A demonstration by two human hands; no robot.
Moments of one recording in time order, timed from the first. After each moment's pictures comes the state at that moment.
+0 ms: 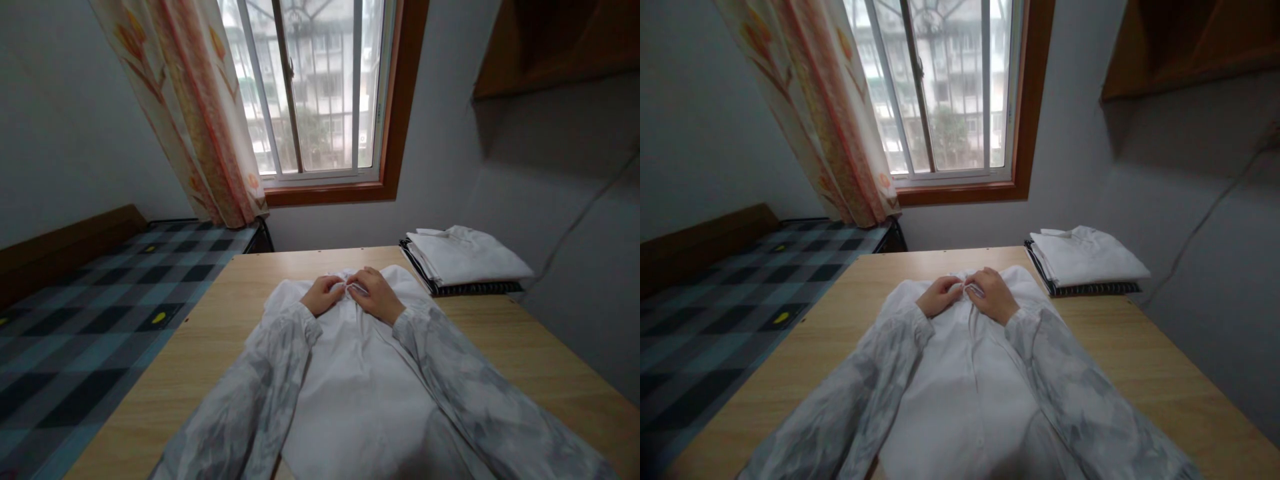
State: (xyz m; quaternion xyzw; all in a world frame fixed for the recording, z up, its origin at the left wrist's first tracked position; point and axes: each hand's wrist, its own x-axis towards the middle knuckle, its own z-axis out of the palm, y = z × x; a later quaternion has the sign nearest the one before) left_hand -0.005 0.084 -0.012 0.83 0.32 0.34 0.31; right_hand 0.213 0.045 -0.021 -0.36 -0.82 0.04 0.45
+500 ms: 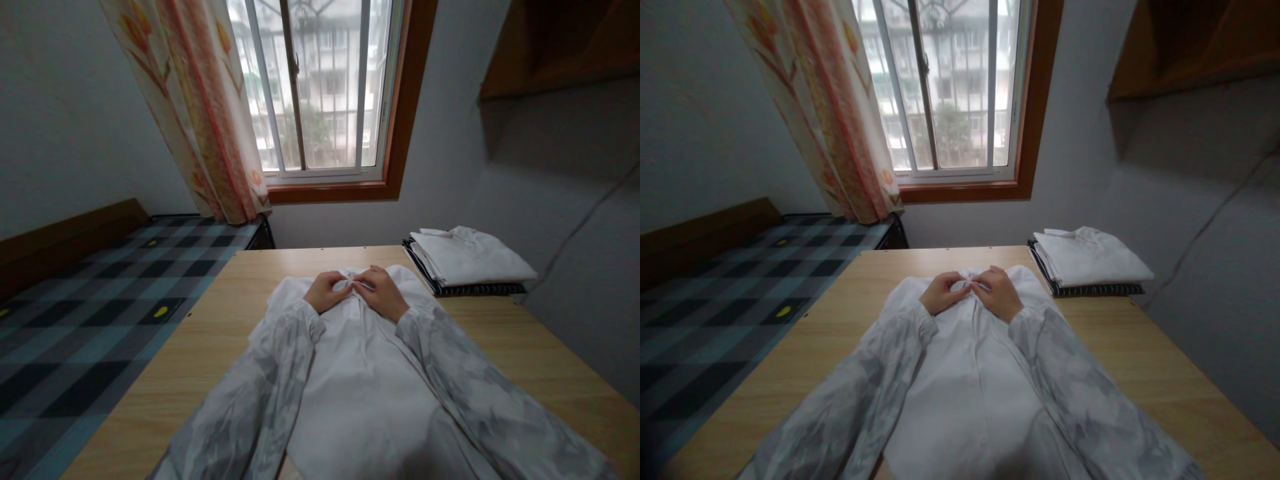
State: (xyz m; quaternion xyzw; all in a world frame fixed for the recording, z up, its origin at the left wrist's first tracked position) left_hand -0.003 0.074 -0.005 0.82 0.29 0.40 0.28; right_hand 0.216 0.048 -0.025 -0.38 -0.80 0.05 0.47
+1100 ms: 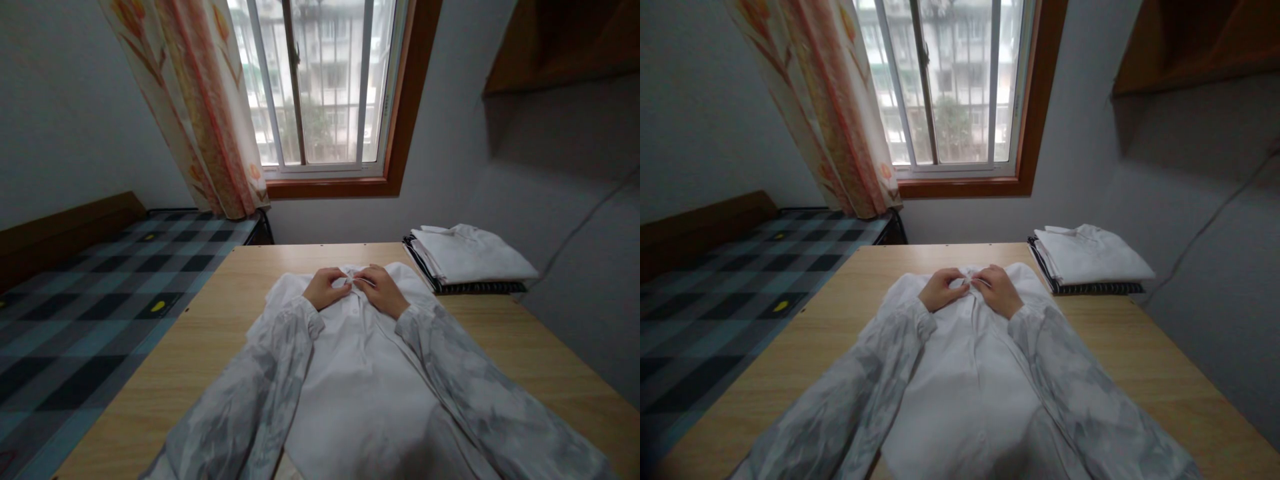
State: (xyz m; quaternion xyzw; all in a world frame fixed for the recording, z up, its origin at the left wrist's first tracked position) left_hand -0.002 0.075 -0.008 0.82 0.28 0.41 0.27; right_hand 0.219 0.051 -0.027 -0.38 -0.79 0.10 0.47
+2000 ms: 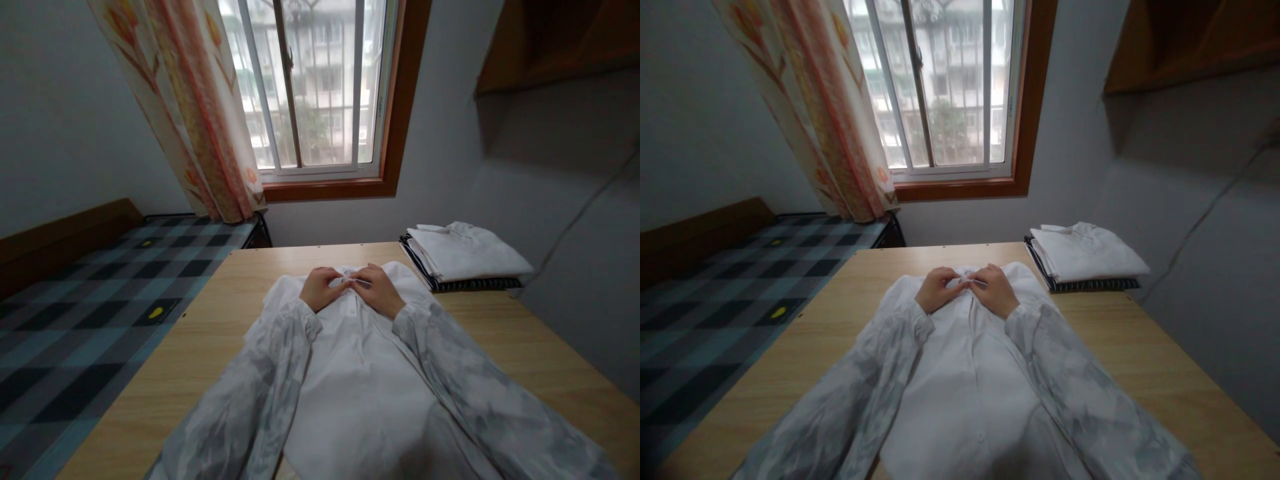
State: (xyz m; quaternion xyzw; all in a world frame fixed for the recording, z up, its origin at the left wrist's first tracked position) left_hand -0.002 0.074 -0.003 0.83 0.34 0.40 0.19; right_hand 0.214 0.050 -0.024 -0.39 -0.79 0.08 0.47
